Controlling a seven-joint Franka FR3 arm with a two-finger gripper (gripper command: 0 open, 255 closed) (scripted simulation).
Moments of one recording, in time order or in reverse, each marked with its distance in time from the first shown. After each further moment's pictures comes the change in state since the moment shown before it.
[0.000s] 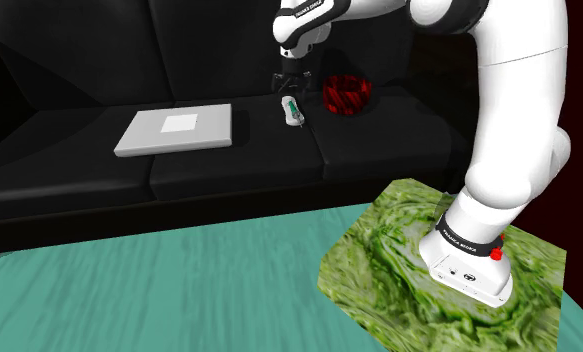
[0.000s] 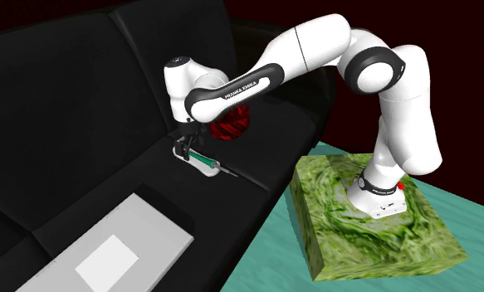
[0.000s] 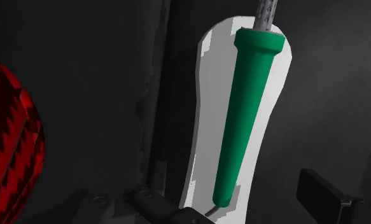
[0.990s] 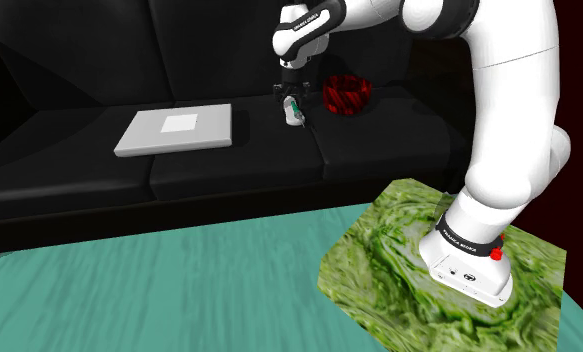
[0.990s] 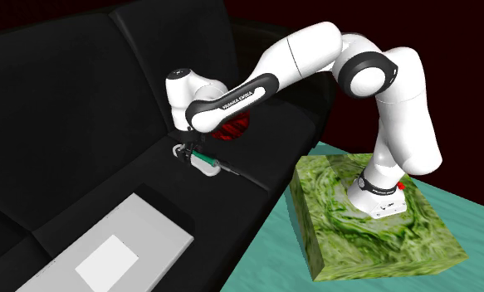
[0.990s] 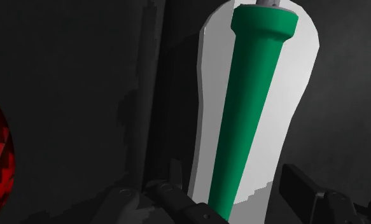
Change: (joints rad) arm 0.001 0.047 -0.001 -0.016 -0.001 0.064 0.003
